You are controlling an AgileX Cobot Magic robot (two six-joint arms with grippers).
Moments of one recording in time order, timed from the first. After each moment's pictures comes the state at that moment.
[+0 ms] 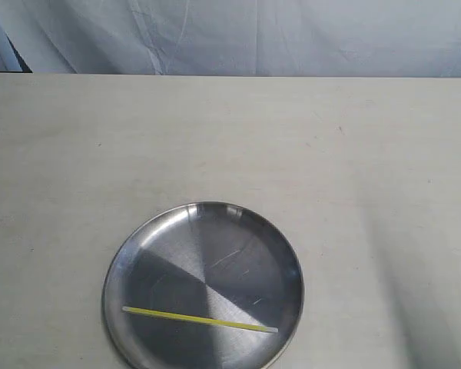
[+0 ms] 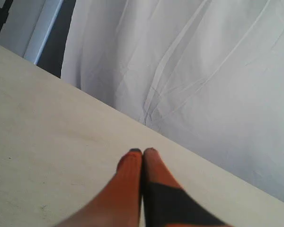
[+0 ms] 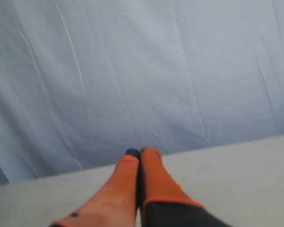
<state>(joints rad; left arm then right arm) -0.01 0.01 0.00 0.08 0.10 -0.62 0.01 0.01 0.00 -0.10 -0.05 0.38</state>
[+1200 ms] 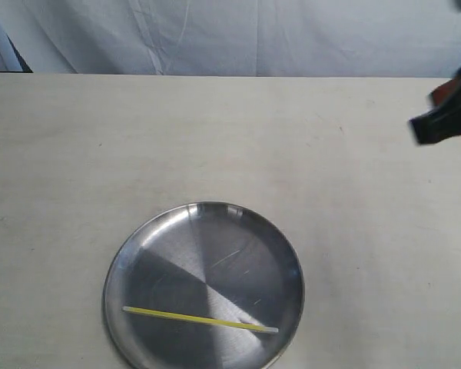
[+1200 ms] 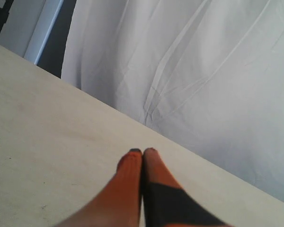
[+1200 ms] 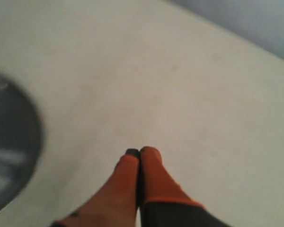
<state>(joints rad) -0.01 0.01 0.00 0.08 0.10 -0.62 0.30 1.06 -0.95 -0.12 0.80 -0.11</state>
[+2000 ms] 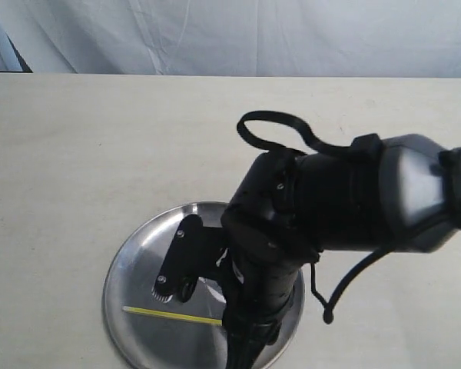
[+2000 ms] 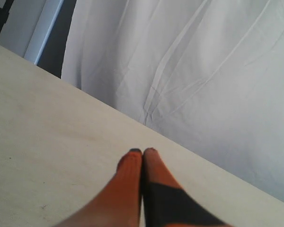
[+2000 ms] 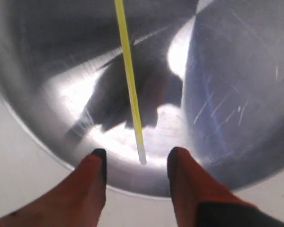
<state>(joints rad) -0.01 0.01 0.00 0.08 0.10 -0.62 0.92 1.75 -0.99 -0.10 0.82 -0.20</state>
